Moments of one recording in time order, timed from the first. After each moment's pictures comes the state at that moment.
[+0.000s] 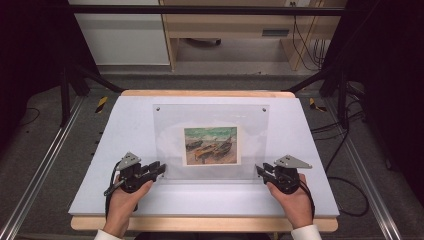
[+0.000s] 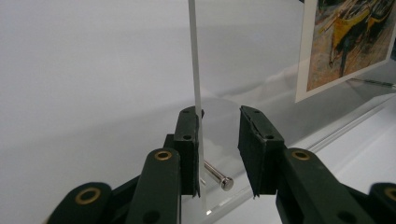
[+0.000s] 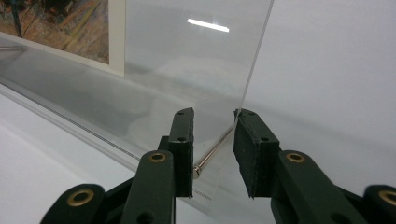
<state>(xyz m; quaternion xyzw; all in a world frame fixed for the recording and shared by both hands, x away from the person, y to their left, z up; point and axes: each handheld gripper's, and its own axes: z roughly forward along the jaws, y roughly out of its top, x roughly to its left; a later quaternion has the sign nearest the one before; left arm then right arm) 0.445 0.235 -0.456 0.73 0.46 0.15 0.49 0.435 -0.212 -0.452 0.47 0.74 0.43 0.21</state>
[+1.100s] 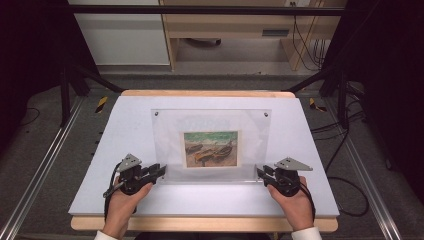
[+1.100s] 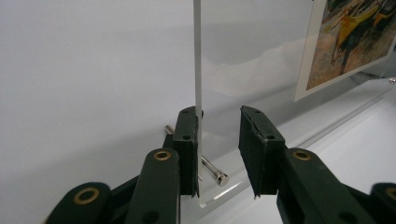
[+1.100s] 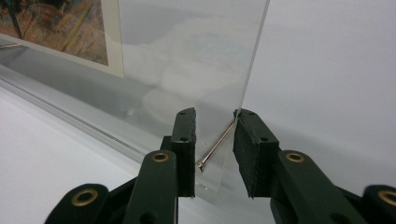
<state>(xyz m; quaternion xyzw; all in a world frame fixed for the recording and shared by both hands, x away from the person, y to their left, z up) 0.441 0.234 -0.455 0.73 0.46 0.14 0.48 0.430 -0.213 -0.454 0.47 0.74 0.42 0.20</state>
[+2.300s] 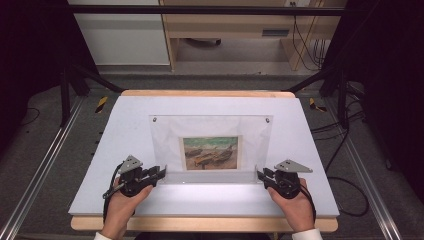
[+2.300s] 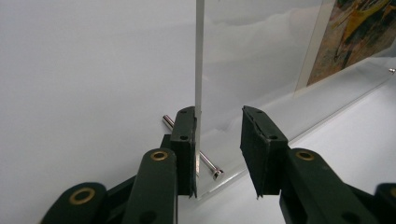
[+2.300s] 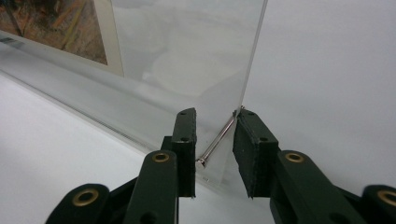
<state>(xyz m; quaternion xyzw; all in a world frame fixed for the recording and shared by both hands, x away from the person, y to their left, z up) 0.436 0.233 -0.456 0.75 0.45 0.14 0.47 0.424 -0.213 -0.456 0.48 0.75 0.42 0.20</state>
